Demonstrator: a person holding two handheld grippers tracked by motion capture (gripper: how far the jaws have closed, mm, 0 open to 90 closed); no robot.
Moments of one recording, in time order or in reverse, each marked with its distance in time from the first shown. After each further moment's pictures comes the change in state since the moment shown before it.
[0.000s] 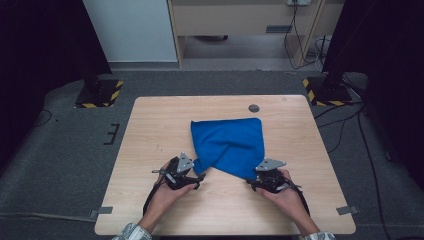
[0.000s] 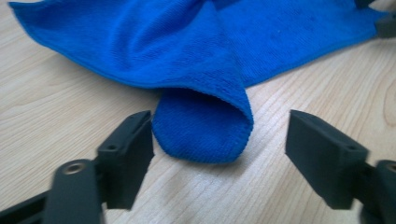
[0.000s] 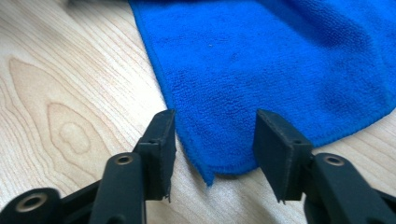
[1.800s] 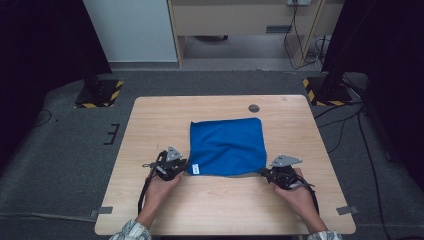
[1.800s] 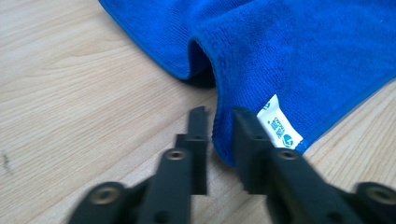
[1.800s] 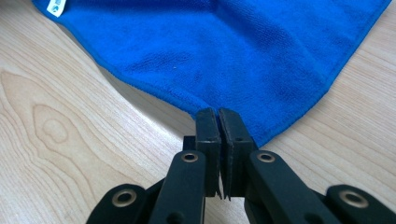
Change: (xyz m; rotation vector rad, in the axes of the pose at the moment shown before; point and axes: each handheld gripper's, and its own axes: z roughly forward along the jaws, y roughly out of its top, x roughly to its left) left arm 0.042 -0.015 -0.004 0.026 0.058 -0.171; right arm -0.026 -0.006 -0.026 -0.037 -0.020 0.067
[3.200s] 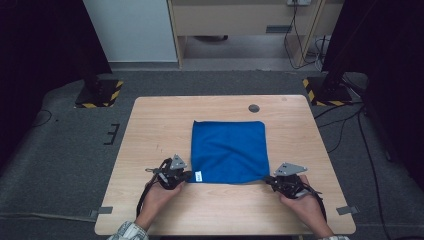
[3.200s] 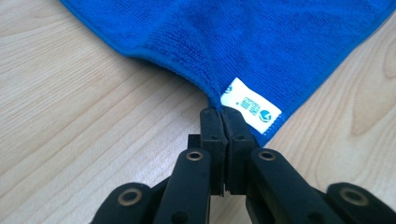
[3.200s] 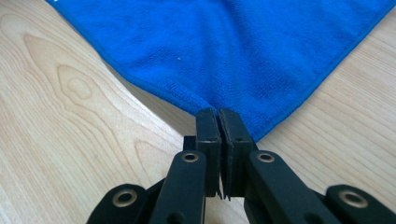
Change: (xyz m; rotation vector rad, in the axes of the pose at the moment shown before) left arm -0.023 -0.005 -0.012 0.107 -0.115 0.075; right arm 0.010 -0.015 -0.023 0.038 -0.007 -0.050
